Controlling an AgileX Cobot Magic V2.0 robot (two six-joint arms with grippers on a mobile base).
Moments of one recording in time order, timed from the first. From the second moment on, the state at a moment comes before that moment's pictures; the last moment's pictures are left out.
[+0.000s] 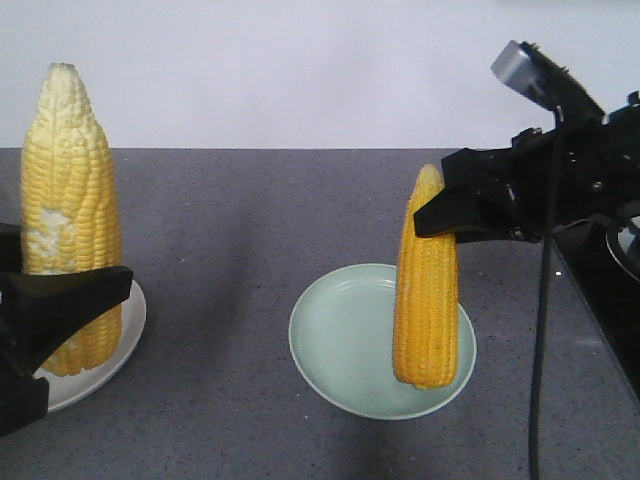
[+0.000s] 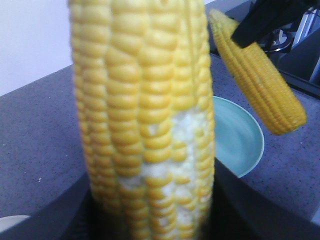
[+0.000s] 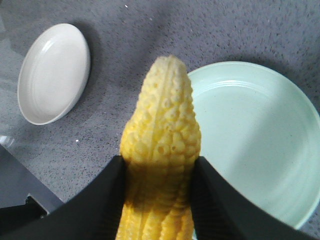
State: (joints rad) left arm -0.44 0.79 -0.84 -0.47 0.60 0.50; right arm 0.15 1.45 -1.31 0.70 1.12 -0.27
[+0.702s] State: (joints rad) left arm -0.44 0.79 -0.84 -0.47 0.60 0.50; right arm 0.15 1.83 -1.35 0.77 1.07 -0.26
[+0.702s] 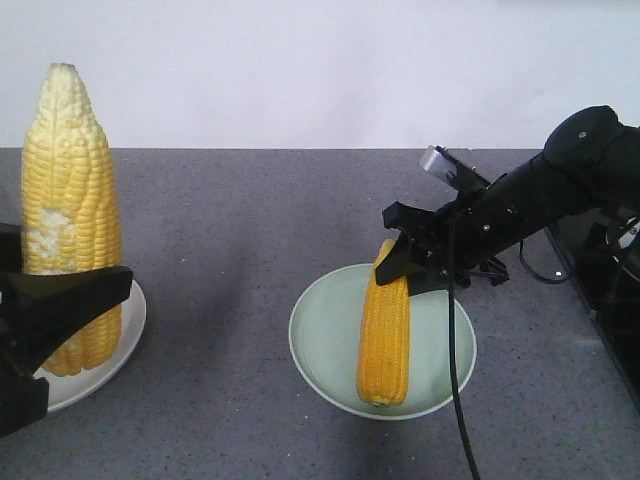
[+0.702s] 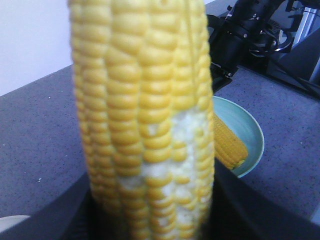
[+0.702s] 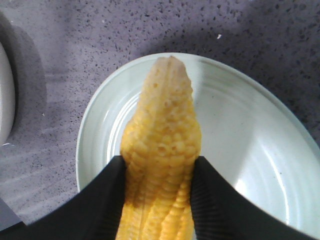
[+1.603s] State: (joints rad) left arm -0.44 0.79 -0.84 -0.47 0.60 0.50; right arm 0.15 1.67 -1.34 0.69 0.97 -0.32
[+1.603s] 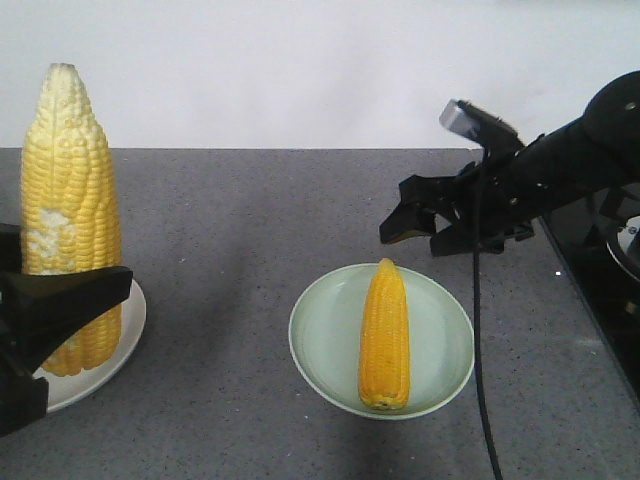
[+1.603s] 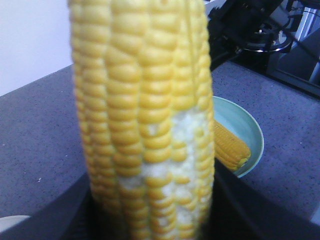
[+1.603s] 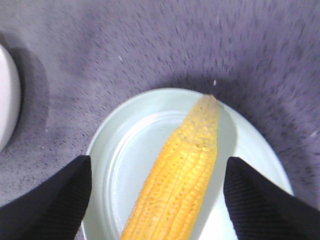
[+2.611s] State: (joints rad) left arm -0.44 0.79 -0.84 -0.47 0.60 0.50; right arm 0.52 1.07 -0.89 0.24 0.76 -0.14
